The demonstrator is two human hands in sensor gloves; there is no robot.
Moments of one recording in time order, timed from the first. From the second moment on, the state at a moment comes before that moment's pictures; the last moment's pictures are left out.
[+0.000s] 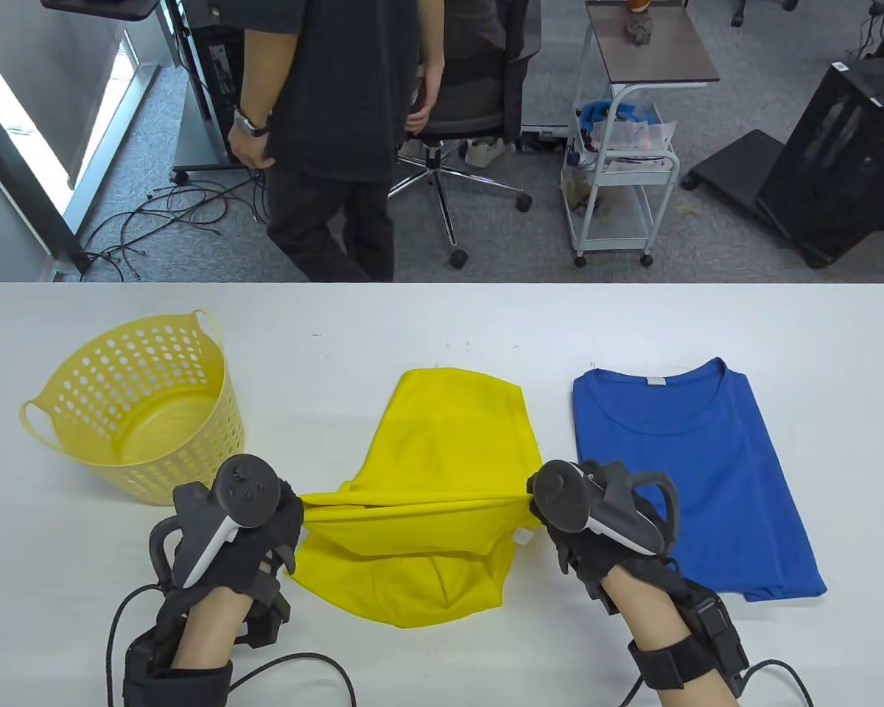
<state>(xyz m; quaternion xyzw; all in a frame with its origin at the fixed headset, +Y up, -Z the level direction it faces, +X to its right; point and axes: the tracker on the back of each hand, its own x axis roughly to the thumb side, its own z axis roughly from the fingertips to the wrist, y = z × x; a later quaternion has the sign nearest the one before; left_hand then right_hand) -0.249 -0.654 -0.263 -0.08 0.09 0.12 0.99 0.125 -0.656 -0.280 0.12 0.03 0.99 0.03</state>
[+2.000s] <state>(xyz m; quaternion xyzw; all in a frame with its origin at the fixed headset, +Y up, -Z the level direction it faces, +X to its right) -0.231 -0.598 -0.225 -0.01 0.10 0.13 0.99 0.135 -0.595 -0.242 0.08 -0.09 0.99 -0.03</state>
